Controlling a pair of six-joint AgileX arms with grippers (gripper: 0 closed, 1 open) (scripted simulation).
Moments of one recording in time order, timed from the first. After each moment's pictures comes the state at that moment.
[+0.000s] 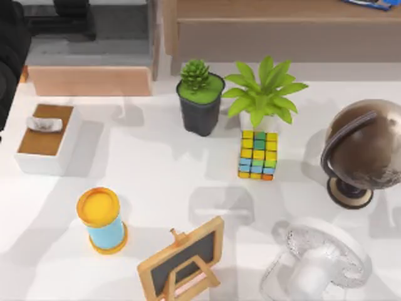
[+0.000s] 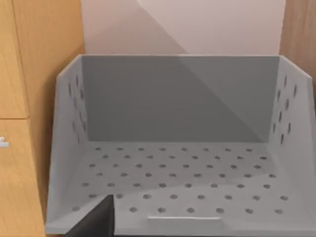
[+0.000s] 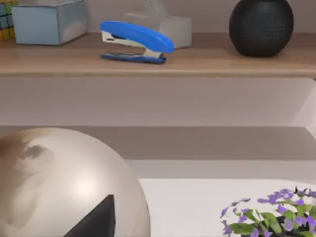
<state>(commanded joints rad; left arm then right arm) -0.38 1.15 0.75 0.40 -0.37 0.02 0.00 0.00 0.00 0.00 0.00 0.00</state>
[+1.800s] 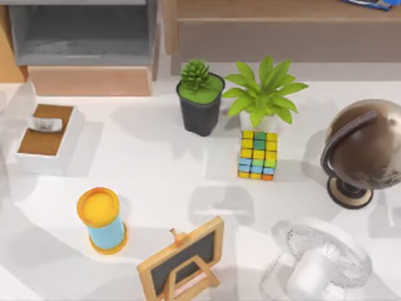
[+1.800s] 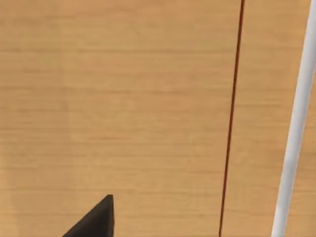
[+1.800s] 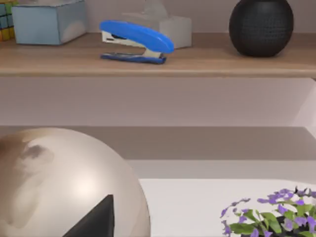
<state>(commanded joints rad) 0.42 2.27 1.10 1.17 0.46 1.58 0.00 0.00 0.00 0.00 0.00 0.00</state>
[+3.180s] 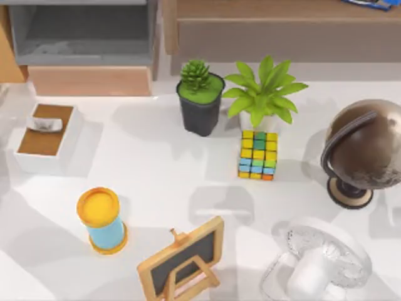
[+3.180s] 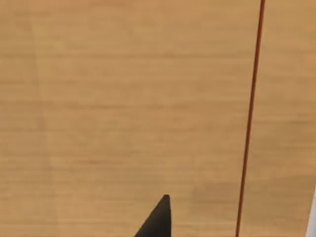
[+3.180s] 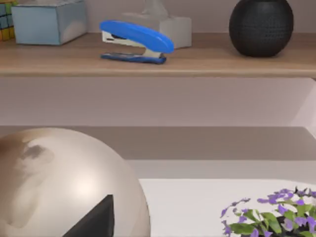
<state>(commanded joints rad) 0.39 2.33 1.21 1.11 0.44 1.58 0.00 0.00 0.00 0.00 0.00 0.00</state>
